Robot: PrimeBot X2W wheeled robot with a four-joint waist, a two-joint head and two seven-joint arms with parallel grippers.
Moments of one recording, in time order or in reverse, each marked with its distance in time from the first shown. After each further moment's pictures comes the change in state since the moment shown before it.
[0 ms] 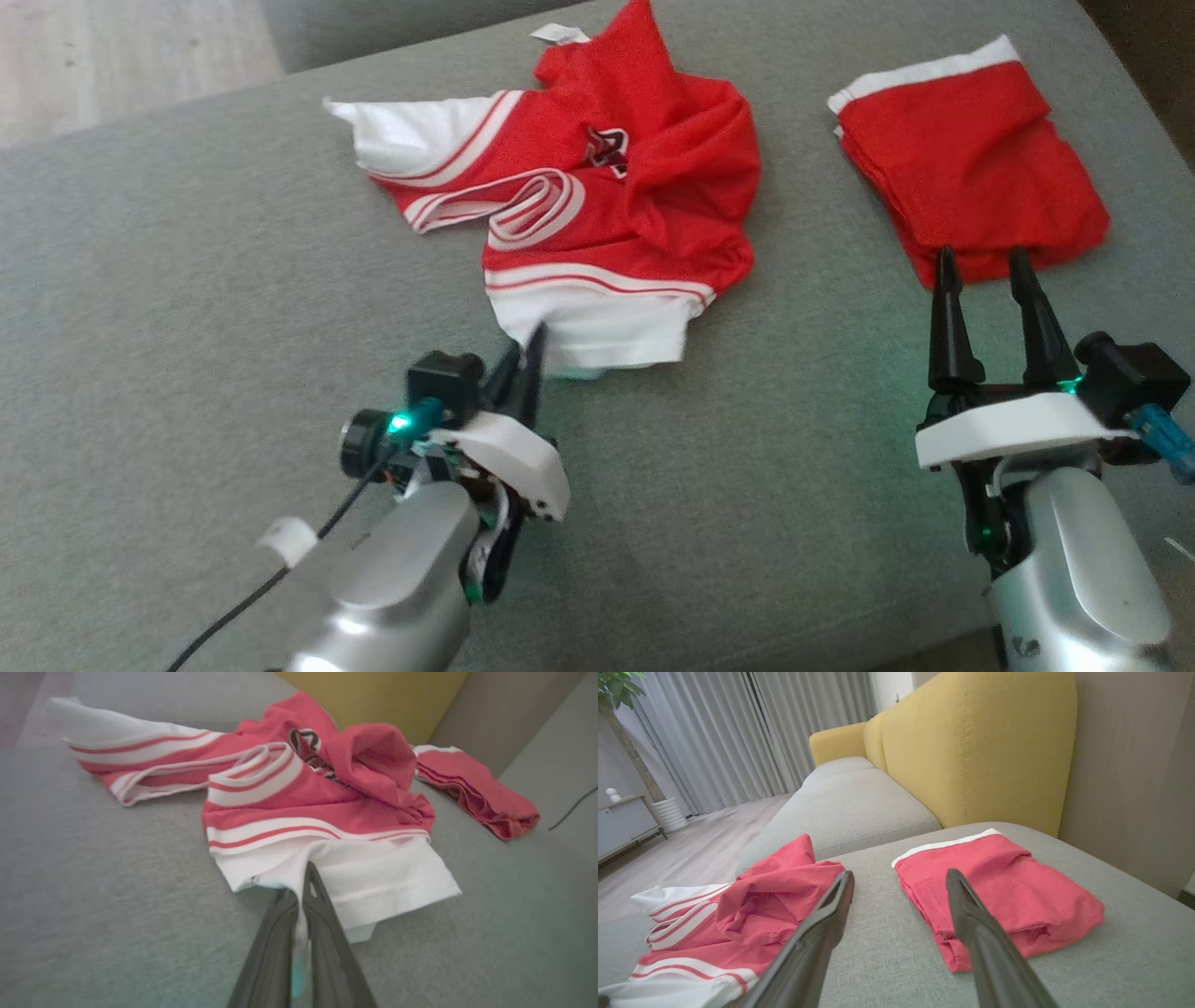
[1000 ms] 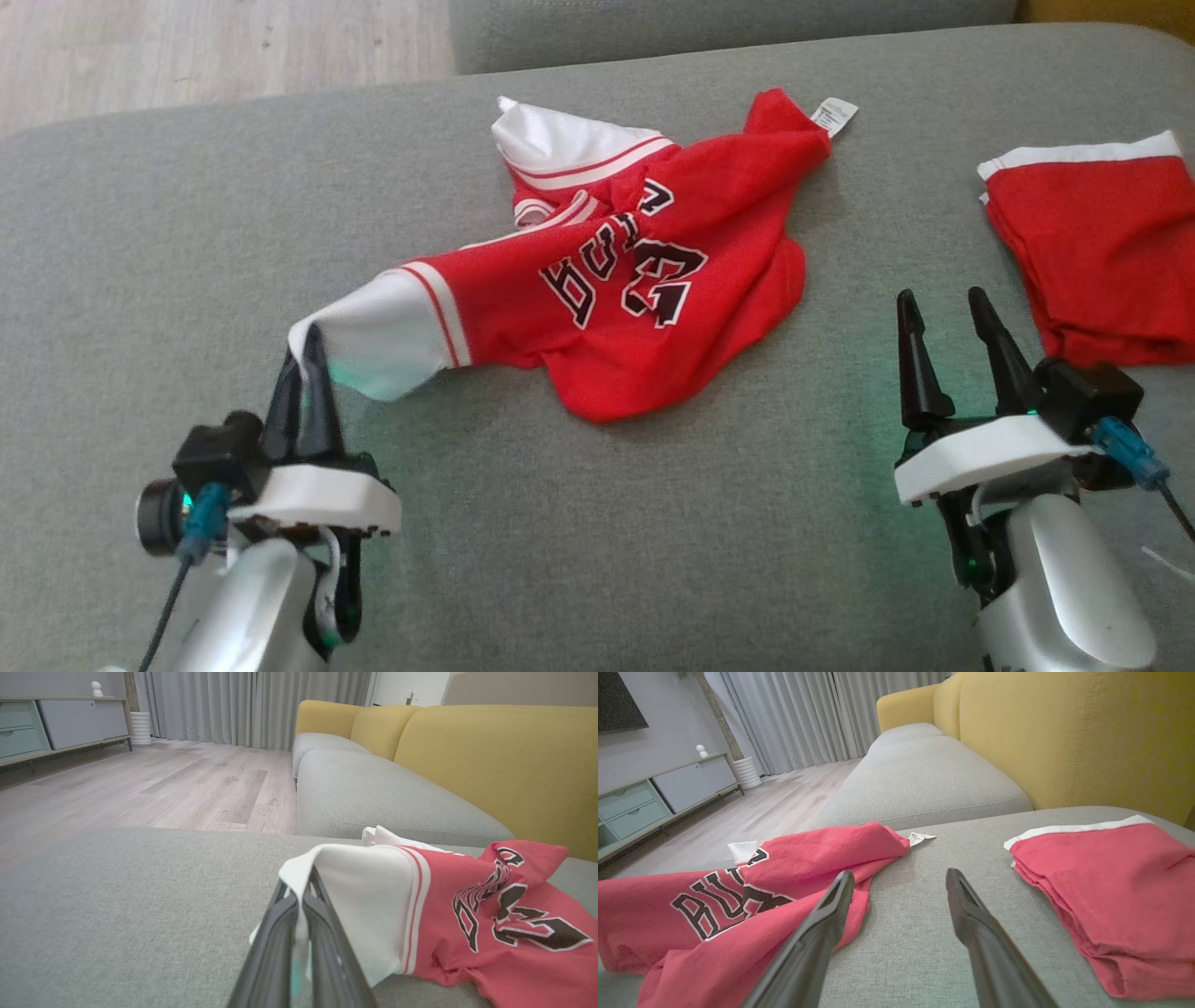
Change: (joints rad) left arm 0.272 0.157 0.409 -0.325 0.159 0.081 -0.096; right arm 0.044 0.000 0.033 0.000 -0.032 0.000 0.076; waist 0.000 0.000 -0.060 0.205
